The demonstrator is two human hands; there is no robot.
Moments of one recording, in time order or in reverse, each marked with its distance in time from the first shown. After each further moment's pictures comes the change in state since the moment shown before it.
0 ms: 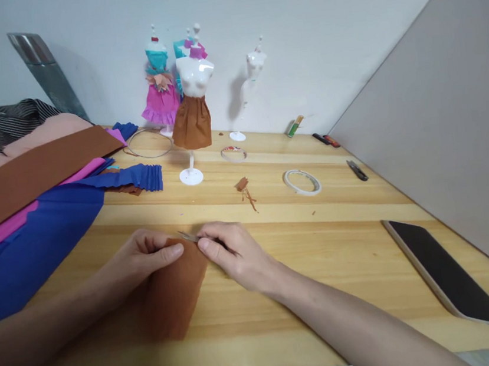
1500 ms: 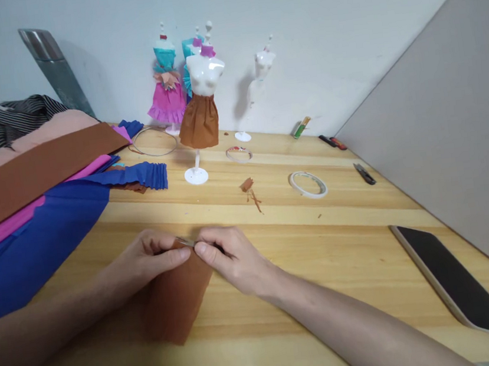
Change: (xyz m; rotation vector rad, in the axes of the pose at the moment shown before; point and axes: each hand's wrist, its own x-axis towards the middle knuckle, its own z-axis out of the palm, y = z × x) left_hand -0.003 0.006 0.001 0.143 -0.026 0.074; right_hand 0.003 0.000 0.011 0.060 -0.051 0.059
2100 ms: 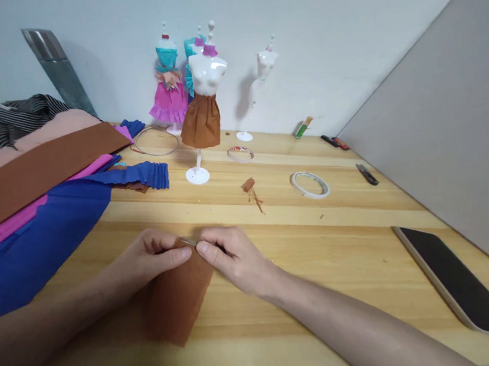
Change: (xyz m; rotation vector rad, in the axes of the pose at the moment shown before) left_hand 0.001 -0.002 0.000 -0.006 0.002 0.005; right_hand 0.000 -0.001 0.001 0.038 0.003 0.014
